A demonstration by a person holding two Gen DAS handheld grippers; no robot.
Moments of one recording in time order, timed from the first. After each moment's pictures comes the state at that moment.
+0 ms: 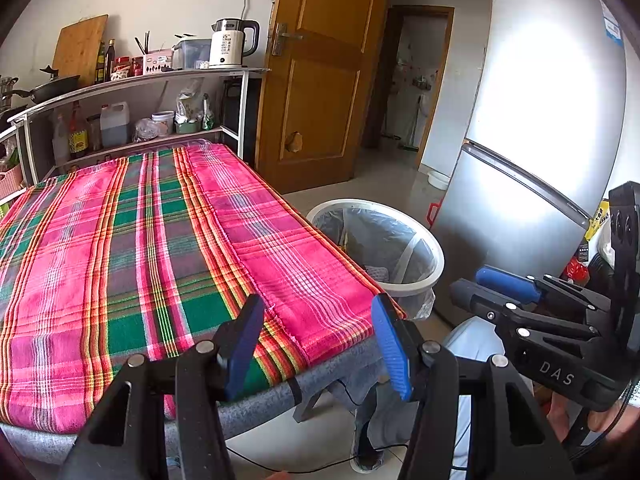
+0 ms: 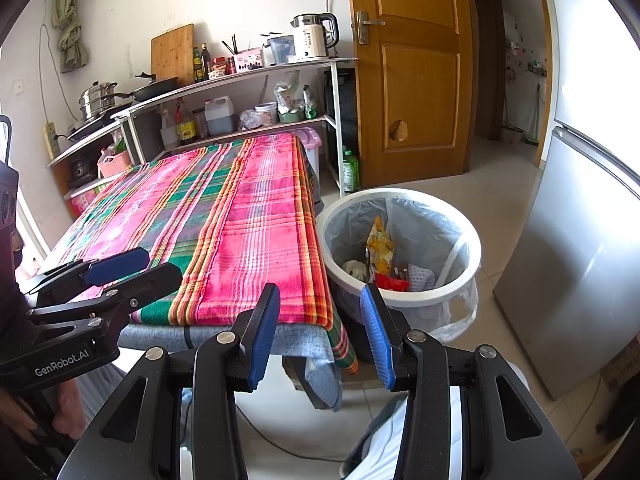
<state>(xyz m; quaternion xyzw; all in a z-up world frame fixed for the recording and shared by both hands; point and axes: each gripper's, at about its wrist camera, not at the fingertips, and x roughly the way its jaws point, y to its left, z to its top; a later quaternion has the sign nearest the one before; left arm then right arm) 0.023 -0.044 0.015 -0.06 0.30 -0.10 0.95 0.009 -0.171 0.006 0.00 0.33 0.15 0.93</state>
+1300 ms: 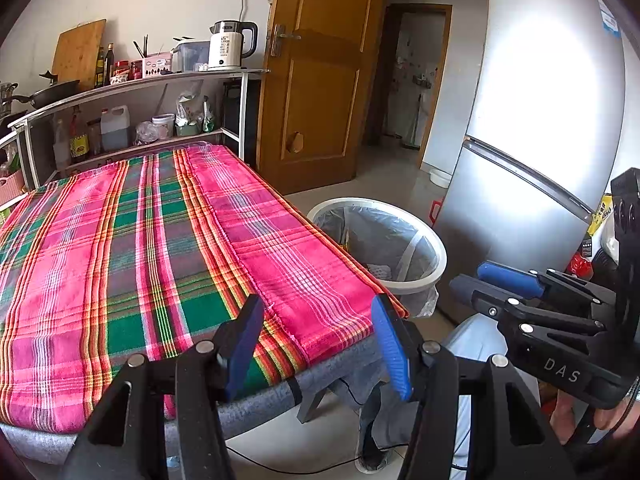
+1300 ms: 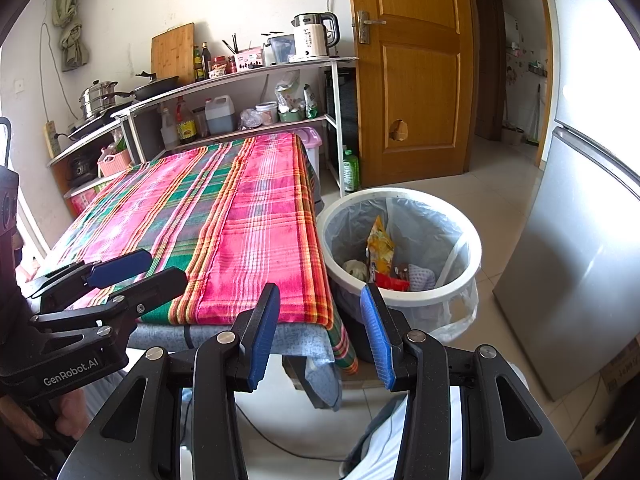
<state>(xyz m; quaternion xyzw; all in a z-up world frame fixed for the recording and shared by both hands) 0.022 -0.047 0.012 -0.05 0.30 -0.09 0.95 0.010 -0.171 0.003 -0.01 0.33 0.15 0.93</state>
